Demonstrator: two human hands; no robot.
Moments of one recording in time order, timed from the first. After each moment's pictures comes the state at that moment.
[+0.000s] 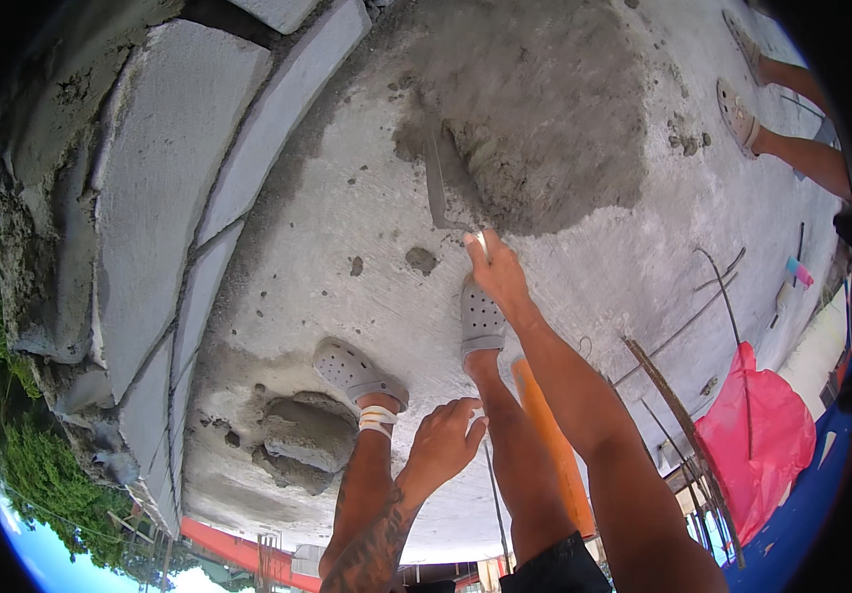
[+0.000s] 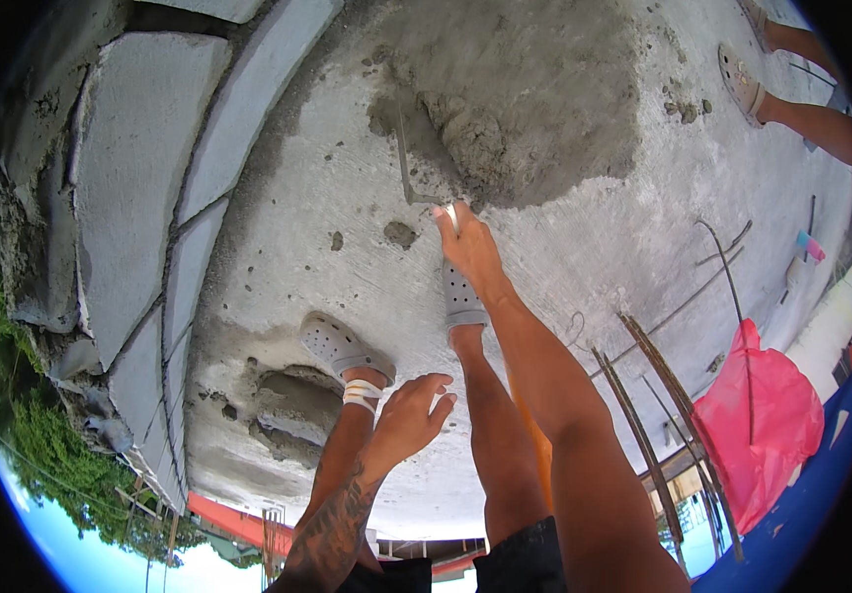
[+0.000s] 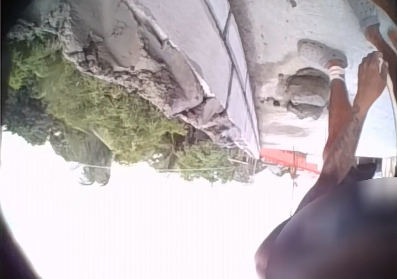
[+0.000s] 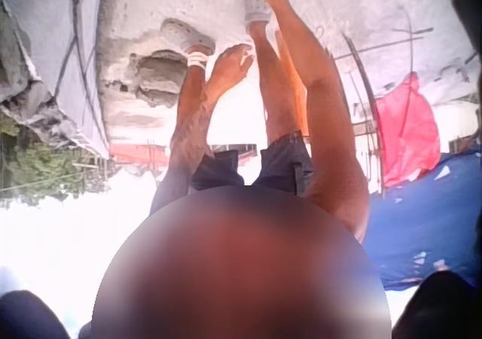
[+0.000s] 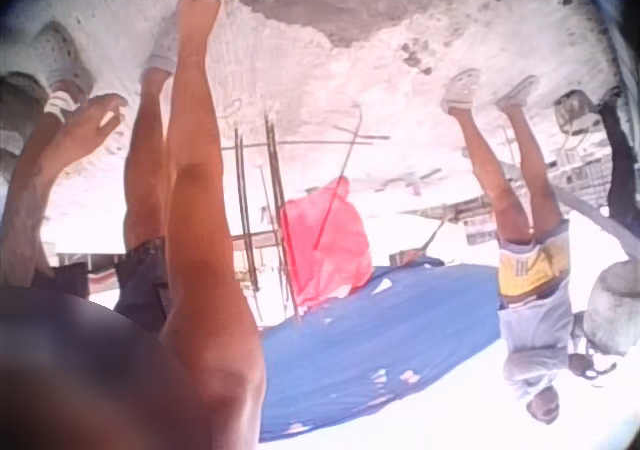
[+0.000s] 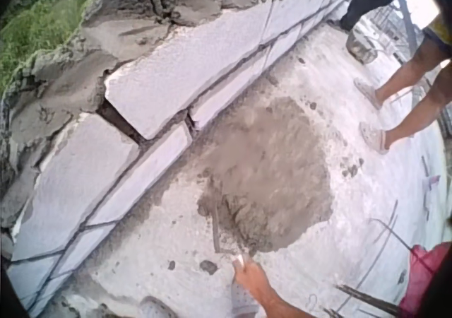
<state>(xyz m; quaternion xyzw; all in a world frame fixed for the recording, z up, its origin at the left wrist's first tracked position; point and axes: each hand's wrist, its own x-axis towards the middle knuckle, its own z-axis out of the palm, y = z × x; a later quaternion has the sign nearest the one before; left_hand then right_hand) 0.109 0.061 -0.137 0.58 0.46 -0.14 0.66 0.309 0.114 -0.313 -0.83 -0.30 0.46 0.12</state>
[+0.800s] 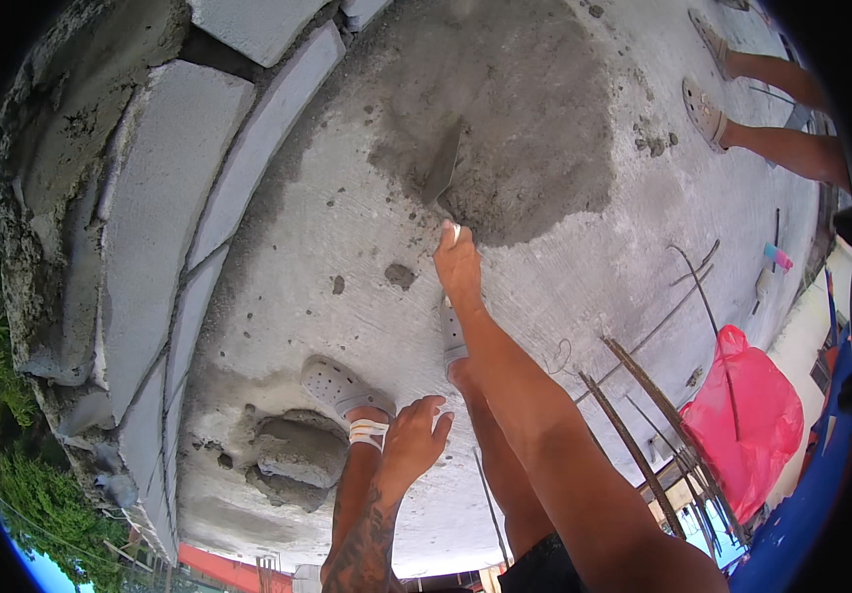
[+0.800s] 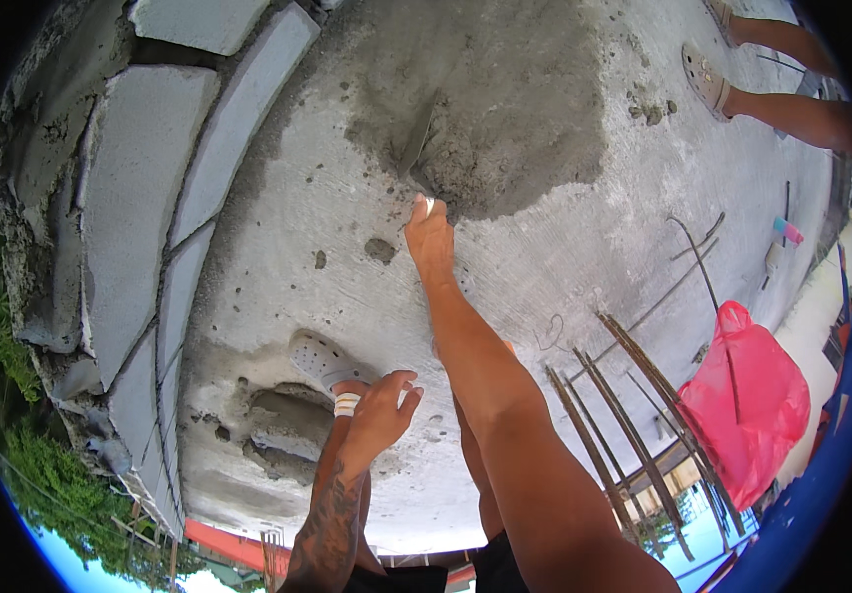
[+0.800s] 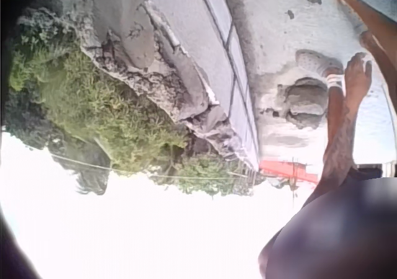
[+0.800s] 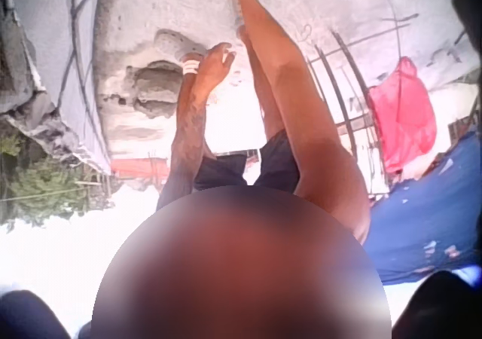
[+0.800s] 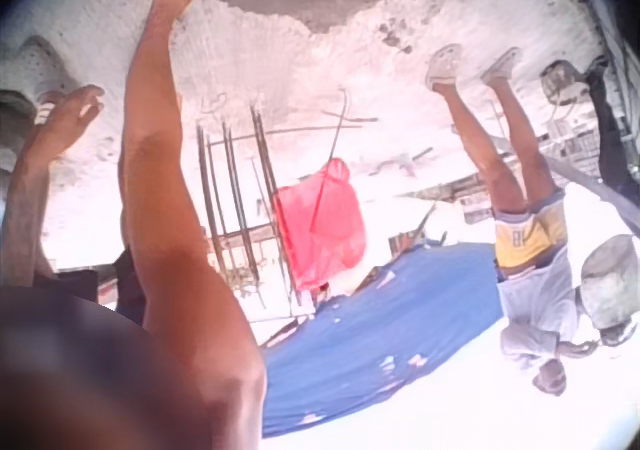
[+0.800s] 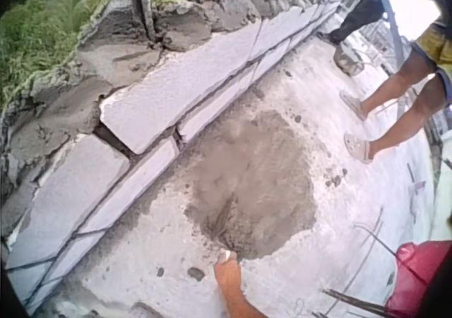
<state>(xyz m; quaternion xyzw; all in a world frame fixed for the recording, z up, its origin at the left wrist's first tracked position) 0.091 0.071 -0.148 0.58 0.48 -0.12 0.64 0.284 0.167 -0.335 -0.92 -0.11 0.37 0.11</state>
